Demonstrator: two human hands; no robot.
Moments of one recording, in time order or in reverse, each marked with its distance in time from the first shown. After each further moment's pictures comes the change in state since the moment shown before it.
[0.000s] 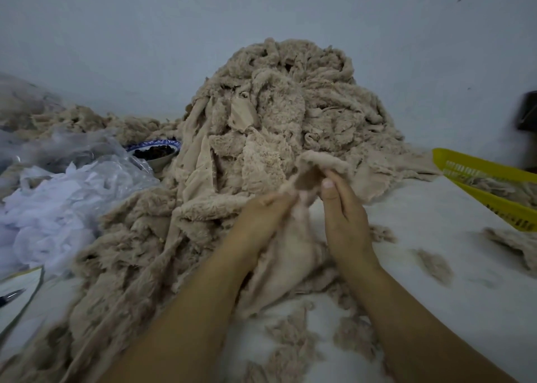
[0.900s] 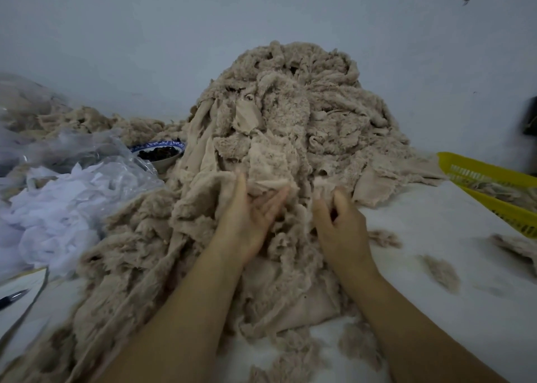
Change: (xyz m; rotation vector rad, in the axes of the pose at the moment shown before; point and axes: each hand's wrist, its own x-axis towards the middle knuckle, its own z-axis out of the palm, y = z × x) left_hand 0.019 0.005 -0.016 -0.909 0.133 -0.191; right_hand -0.005 -0.007 0.008 -0.212 0.010 -0.040
